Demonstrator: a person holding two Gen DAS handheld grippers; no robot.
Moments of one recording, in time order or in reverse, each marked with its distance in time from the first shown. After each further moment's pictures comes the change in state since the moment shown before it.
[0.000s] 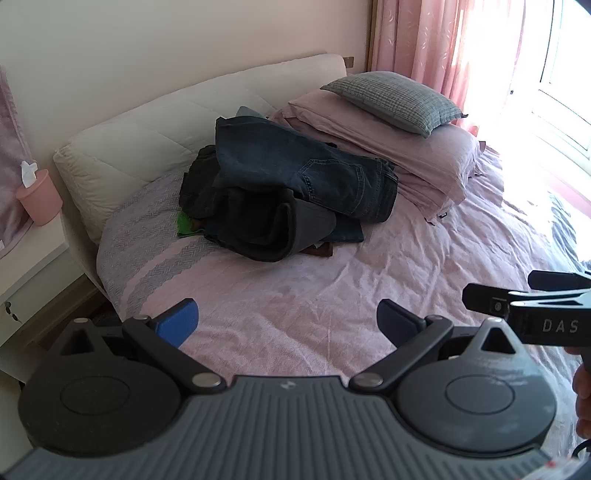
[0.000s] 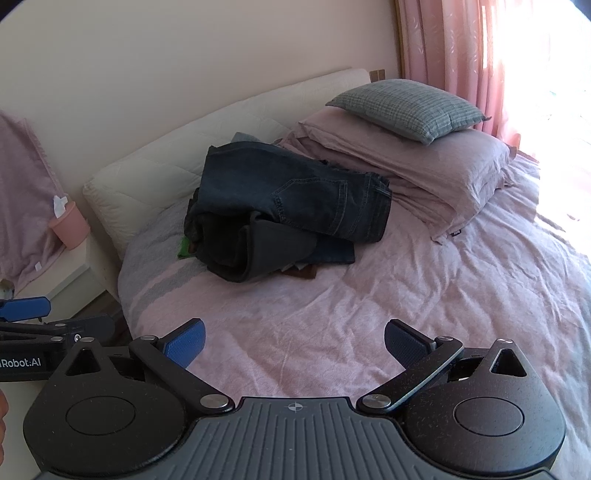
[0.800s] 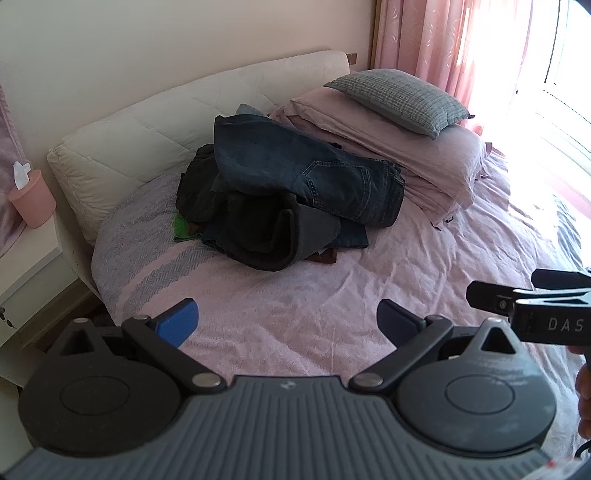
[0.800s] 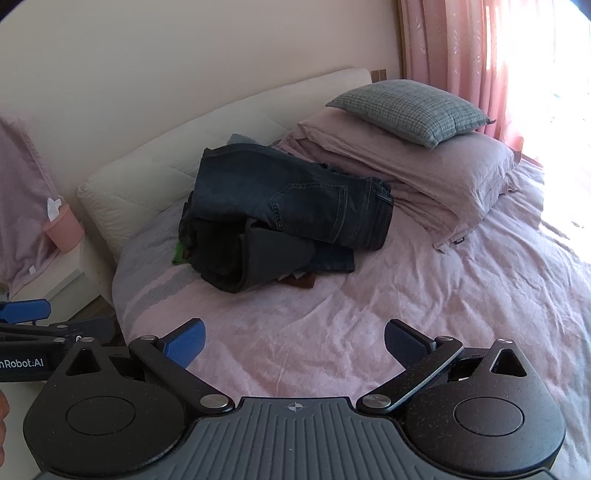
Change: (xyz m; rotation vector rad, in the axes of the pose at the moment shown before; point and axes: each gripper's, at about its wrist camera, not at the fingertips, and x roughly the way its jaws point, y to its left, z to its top) left arm 0.035 0.008 0.026 0.000 0.017 -0.013; right arm 0.027 -0.003 0.024 -0.002 0.003 -0.008
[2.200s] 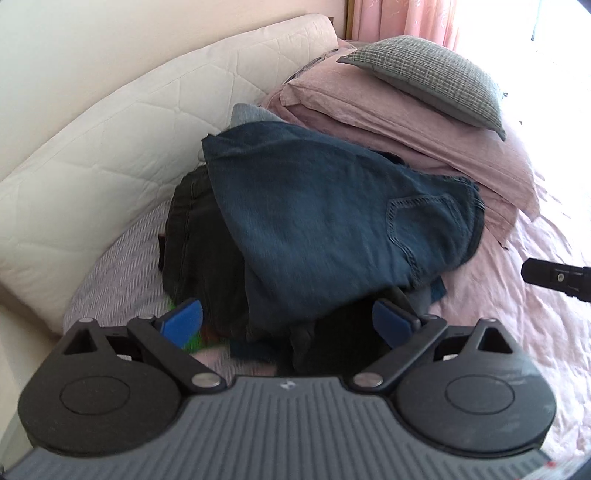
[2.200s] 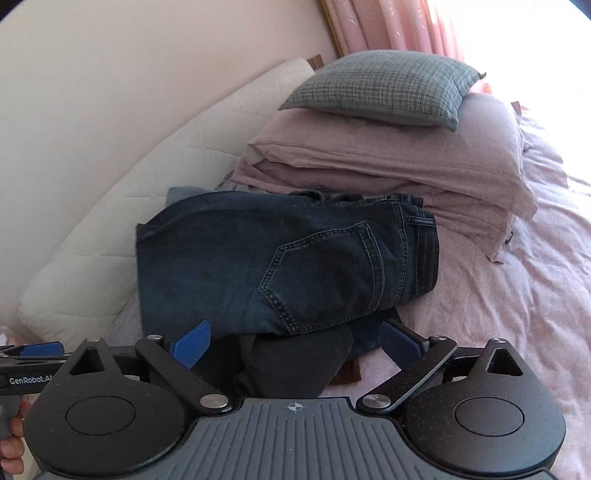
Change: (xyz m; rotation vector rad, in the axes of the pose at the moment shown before) left arm 0.284 0.132 0.196 0.180 0.098 -0.120; right arm 0.251 0.005 0.143 0.336 -0.039 -0.078
